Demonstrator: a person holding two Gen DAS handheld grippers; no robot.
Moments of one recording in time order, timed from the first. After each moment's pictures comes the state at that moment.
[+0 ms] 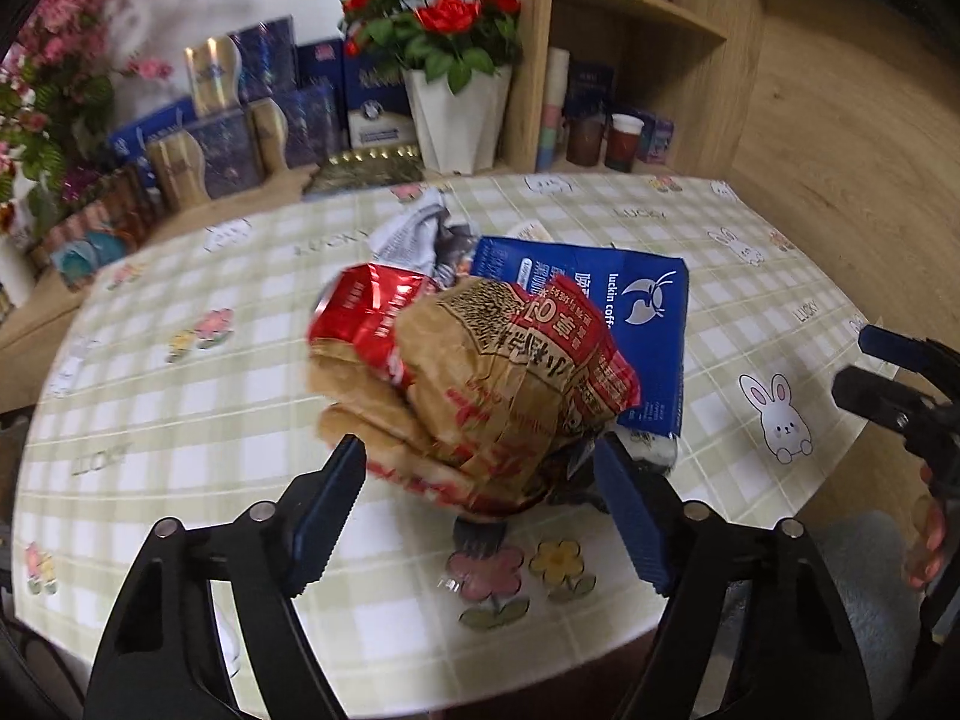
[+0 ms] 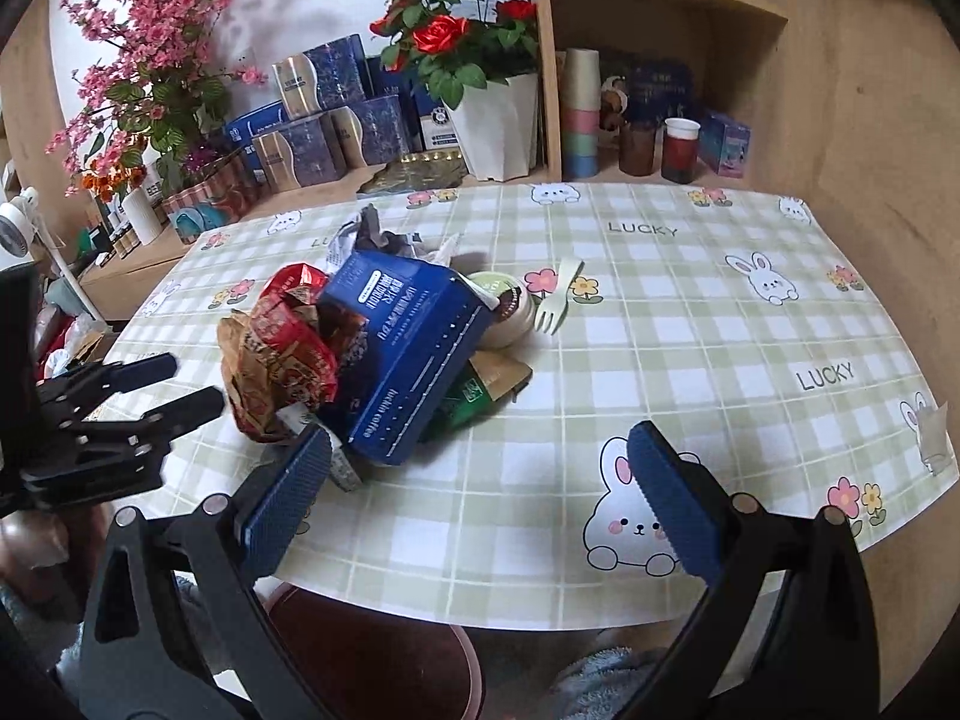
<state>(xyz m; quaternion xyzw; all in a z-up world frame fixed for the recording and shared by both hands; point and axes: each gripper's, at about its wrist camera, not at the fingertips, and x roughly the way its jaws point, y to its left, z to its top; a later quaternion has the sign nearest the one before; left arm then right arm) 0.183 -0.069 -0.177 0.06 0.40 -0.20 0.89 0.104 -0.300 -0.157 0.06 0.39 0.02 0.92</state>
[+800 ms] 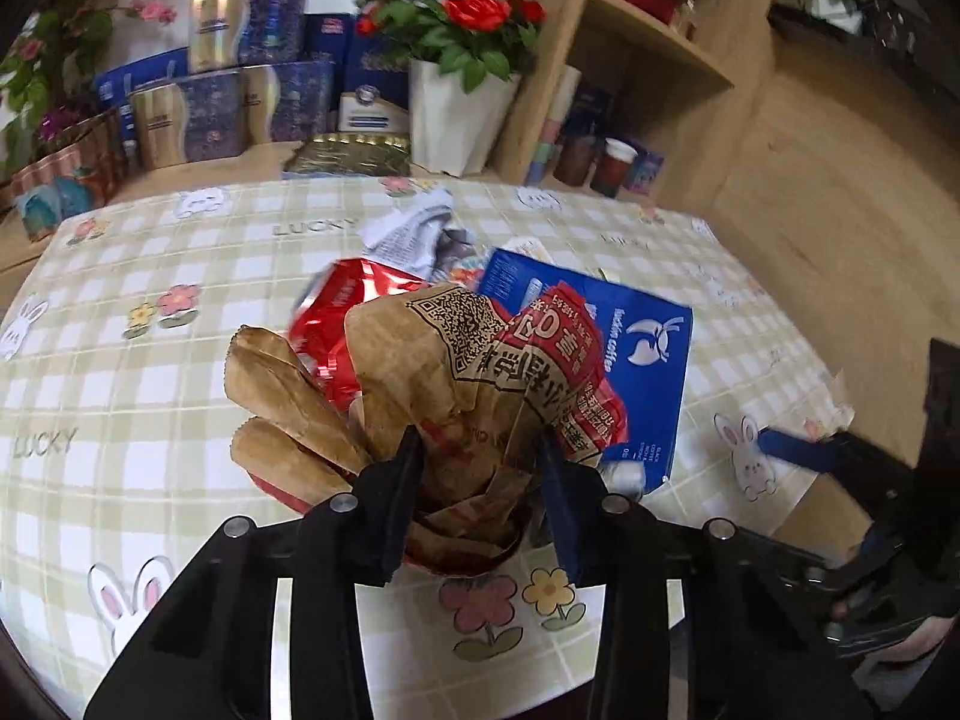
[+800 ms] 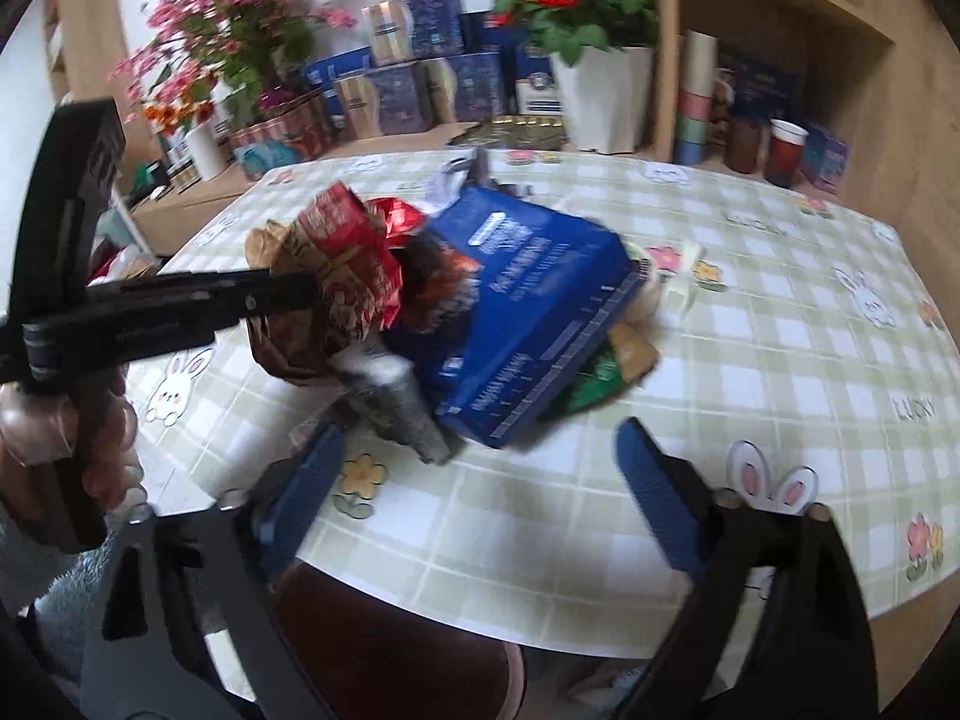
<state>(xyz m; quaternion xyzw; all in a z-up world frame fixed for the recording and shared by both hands) 0.201 -0.037 -0.175 -0.03 0.40 -0.23 0.89 0.122 -0.230 -0.190 0.01 0.40 0.13 0.91</state>
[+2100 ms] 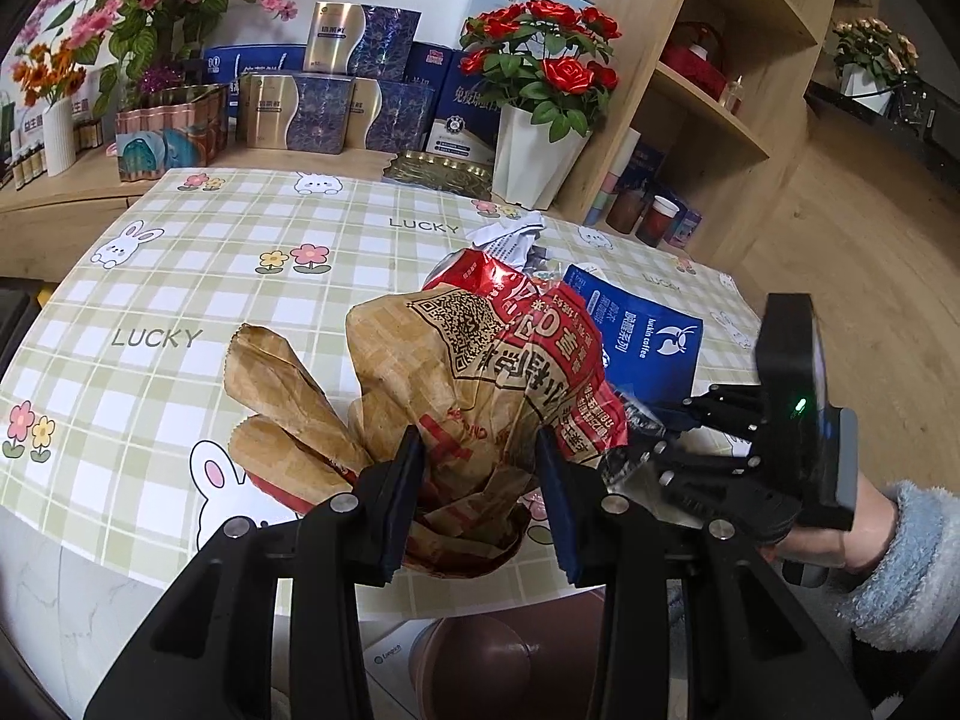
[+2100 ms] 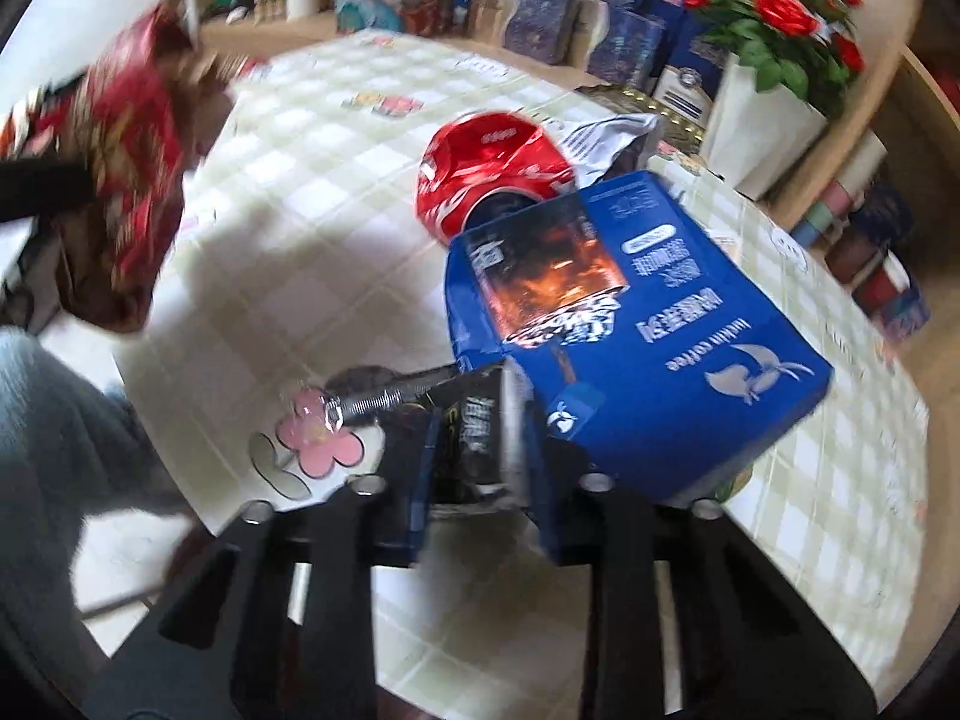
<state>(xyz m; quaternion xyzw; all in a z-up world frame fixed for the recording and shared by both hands) 0.129 0.047 -0.161 -0.08 0.38 -0.18 0.91 0.171 -0.160 -0.217 -0.16 0.43 0.18 0.87</state>
